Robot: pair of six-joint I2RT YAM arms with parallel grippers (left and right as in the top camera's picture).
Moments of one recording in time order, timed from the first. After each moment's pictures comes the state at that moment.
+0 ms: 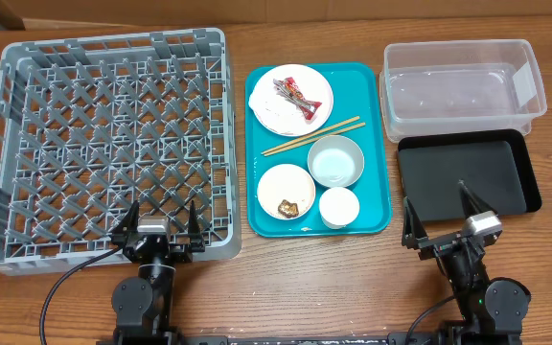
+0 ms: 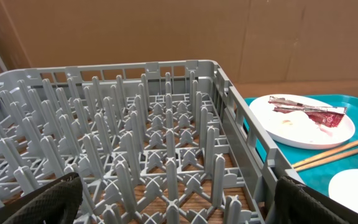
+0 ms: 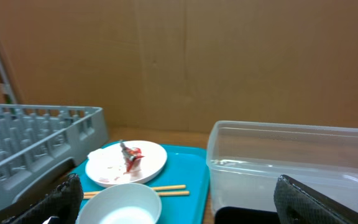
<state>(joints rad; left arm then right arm) -0.01 0.02 0.01 -0.08 -0.02 0.01 -0.02 0.01 0.02 0.10 -0.30 0.08</state>
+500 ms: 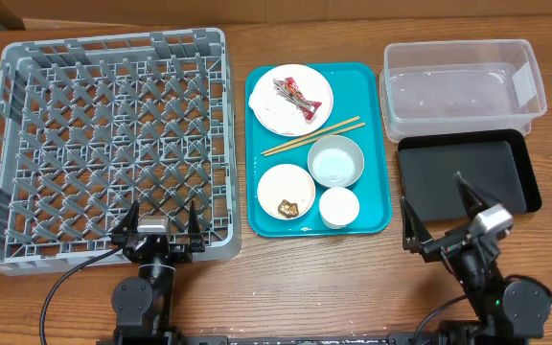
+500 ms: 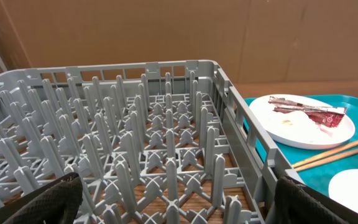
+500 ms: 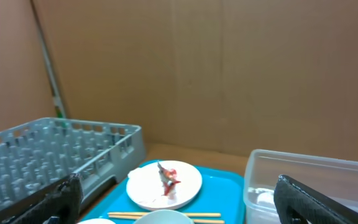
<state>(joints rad) -0.01 0.02 0.01 -0.08 -0.02 0.01 -0.02 0.18 0.23 0.09 -0.45 0.13</state>
